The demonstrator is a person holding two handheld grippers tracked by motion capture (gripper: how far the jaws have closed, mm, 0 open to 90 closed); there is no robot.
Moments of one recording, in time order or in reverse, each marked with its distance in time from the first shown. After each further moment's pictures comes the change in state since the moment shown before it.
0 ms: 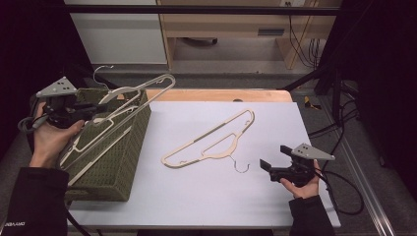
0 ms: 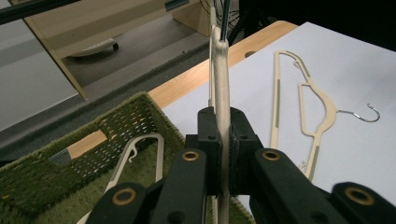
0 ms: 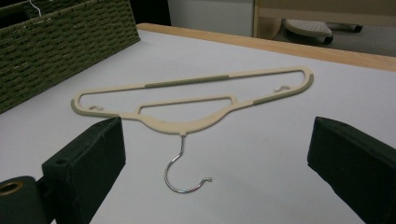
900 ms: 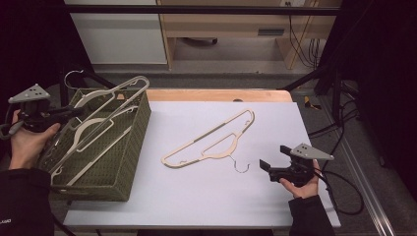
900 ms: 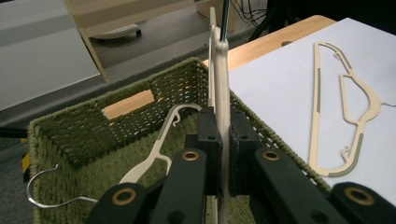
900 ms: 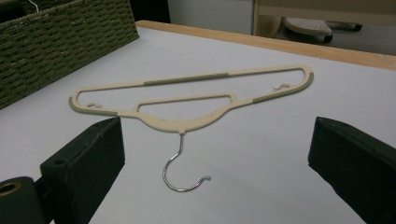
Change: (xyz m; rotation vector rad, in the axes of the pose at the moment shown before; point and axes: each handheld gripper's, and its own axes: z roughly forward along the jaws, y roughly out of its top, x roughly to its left) left arm 0.055 -0.051 -0.019 0.005 0.067 -0.102; right arm 0.000 -0.001 0.002 0.009 0.001 -0.007
